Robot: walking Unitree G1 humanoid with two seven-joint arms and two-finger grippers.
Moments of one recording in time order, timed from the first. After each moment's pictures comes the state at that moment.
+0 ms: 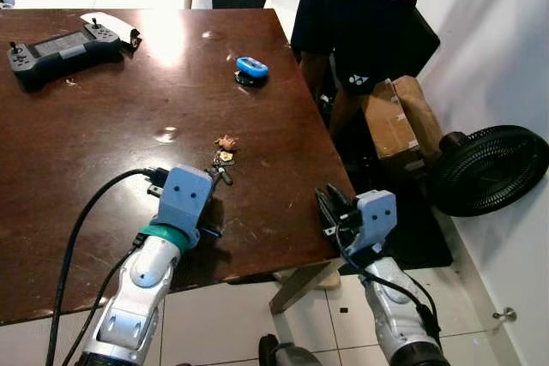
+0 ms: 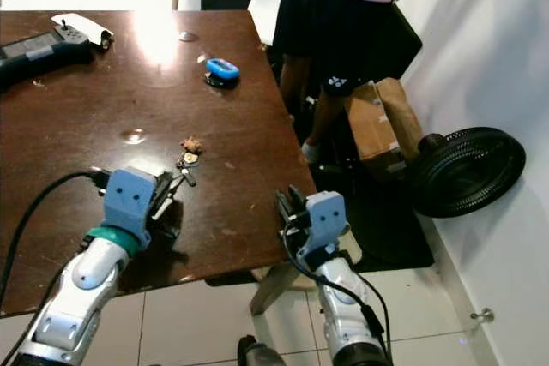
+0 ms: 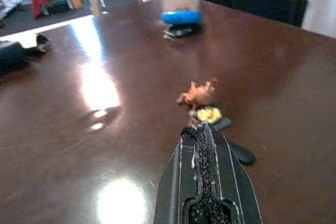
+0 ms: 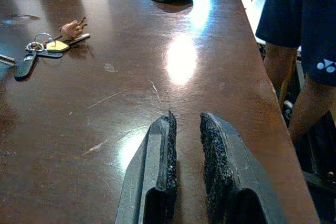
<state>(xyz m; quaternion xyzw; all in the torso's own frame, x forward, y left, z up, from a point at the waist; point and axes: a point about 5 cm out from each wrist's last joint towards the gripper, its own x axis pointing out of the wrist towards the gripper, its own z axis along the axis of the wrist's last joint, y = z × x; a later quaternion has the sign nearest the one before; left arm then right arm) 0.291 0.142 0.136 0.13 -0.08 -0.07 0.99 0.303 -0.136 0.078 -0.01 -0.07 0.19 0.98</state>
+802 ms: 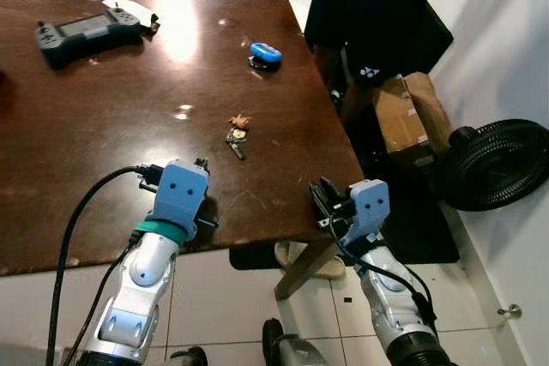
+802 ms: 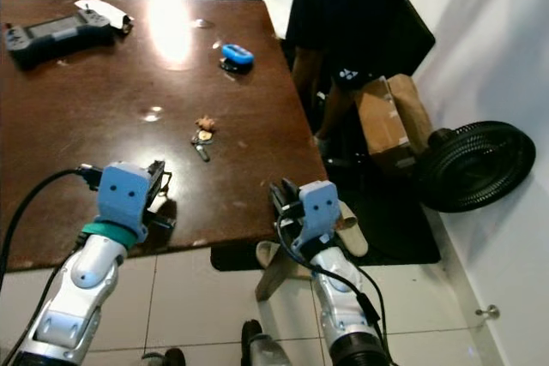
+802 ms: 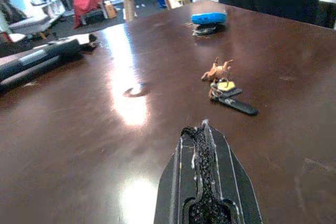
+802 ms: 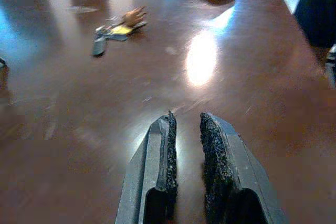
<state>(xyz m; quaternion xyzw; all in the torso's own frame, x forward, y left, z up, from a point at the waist) 0.291 0.142 0.142 0.13 -0.10 -0.05 0.98 0.310 -0.133 0.086 0.00 -0.07 0.20 0.98</state>
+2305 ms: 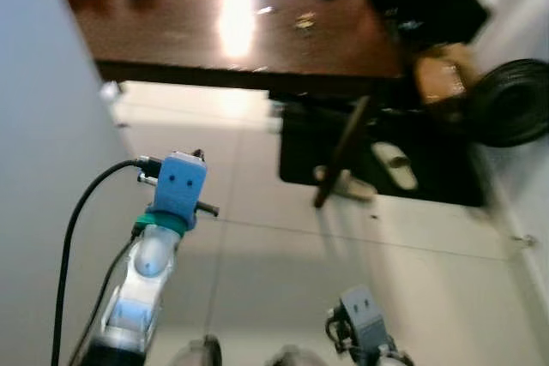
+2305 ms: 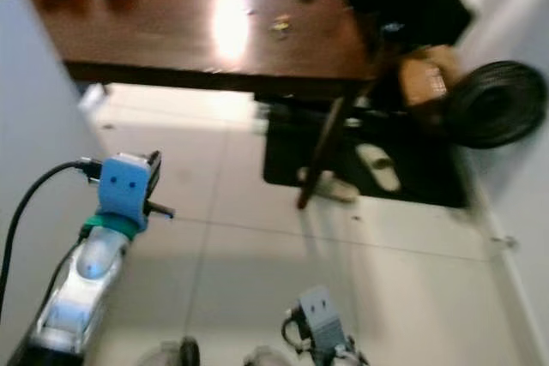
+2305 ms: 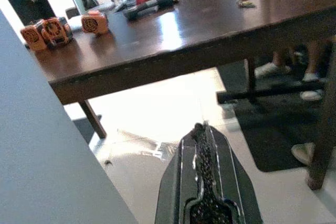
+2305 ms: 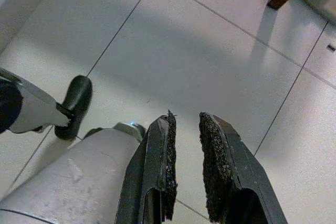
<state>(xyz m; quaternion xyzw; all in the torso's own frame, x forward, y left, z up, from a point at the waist) 0.297 0.134 0.132 0.14 -0.09 -0.07 0.98 0.204 -0.175 -0.059 -0.10 0.30 0.15 0.94</state>
